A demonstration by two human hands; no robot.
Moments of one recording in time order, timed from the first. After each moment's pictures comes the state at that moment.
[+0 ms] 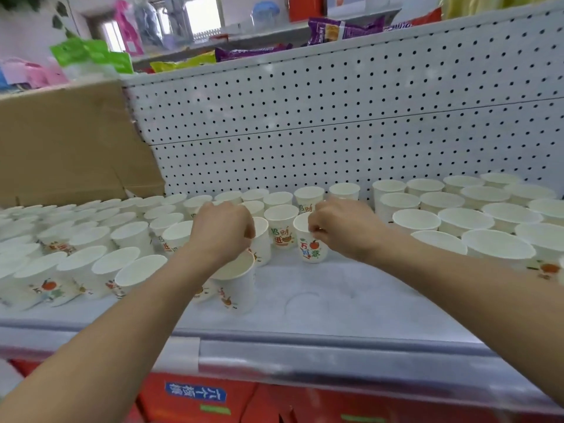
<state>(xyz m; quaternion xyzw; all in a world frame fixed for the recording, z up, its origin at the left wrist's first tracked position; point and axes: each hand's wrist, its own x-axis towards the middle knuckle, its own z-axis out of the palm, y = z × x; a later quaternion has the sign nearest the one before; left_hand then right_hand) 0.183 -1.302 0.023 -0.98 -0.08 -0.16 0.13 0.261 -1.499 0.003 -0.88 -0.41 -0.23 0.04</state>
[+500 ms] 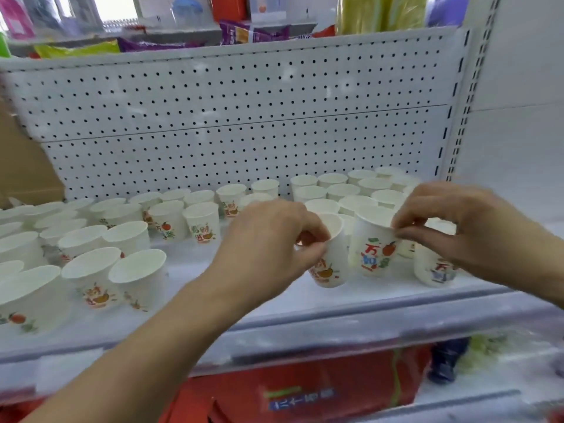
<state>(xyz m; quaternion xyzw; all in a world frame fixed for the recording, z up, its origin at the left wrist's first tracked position) 0.122 -1.475 0.033 -0.93 0.23 -0.25 -0.15 0.152 -1.725 0.030 -0.88 -0.34 -0.27 0.17</state>
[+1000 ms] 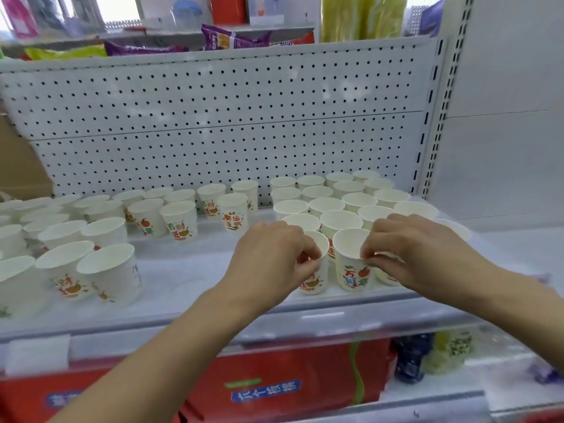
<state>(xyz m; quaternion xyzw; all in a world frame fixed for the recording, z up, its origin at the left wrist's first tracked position) 0.138 -1.530 -0.001 -0.95 0.21 -0.23 -0.08 0.158 -1.756 0.001 -0.91 -0.35 -0.22 0.07</state>
